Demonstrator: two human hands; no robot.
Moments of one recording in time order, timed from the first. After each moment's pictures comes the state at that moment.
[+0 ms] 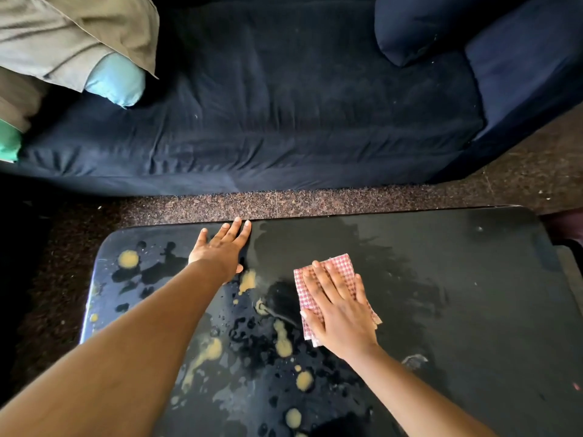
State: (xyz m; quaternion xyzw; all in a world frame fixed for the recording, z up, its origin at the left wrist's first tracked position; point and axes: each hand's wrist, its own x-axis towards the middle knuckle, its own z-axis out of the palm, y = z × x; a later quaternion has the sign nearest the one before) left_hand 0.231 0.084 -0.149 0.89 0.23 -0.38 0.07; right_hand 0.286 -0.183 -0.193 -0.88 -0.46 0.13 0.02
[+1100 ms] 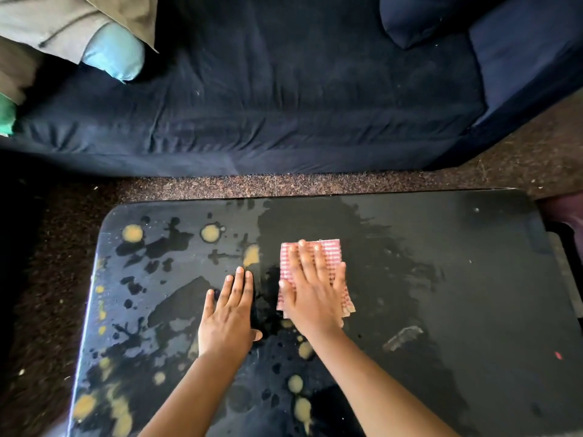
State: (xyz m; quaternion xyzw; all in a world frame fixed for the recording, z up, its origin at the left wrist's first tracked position) left_hand 0.122 -0.032 -0.138 0.89 0.31 -0.30 0.14; right_hand 0.232 -0.139 -0.192 -0.93 -0.35 0.13 0.04
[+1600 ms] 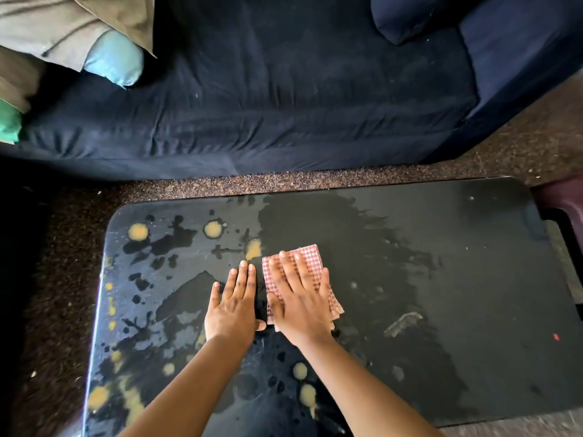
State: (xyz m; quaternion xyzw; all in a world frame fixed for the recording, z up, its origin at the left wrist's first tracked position) left_hand 0.125 -0.031 -0.139 0.88 0.30 -0.34 0.12; right_hand 0.196 -0.141 -0.192 -0.90 -0.40 0.14 0.06
